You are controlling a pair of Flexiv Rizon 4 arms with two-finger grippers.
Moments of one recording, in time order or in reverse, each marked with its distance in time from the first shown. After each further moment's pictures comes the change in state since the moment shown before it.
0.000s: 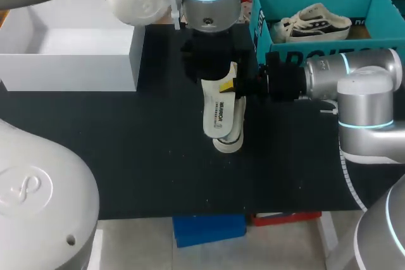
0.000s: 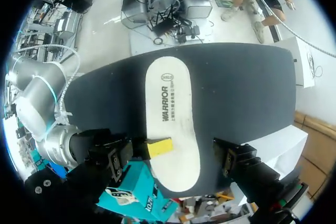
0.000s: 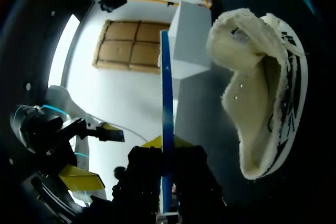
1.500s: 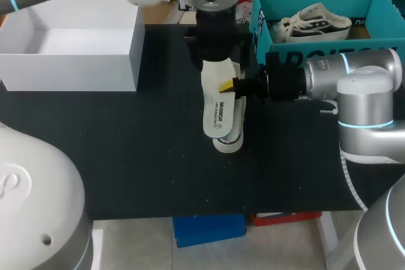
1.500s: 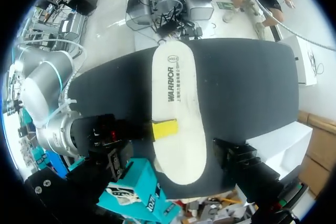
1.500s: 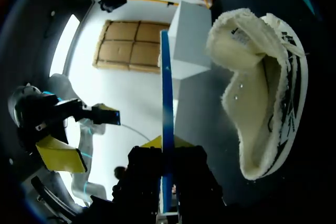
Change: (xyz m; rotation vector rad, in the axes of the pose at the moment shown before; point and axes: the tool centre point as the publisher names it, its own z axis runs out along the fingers) left arm -0.006 0.024 -0.001 0.046 -0.037 -0.003; right arm 0.000 0.000 0.000 0.000 0.000 0.000
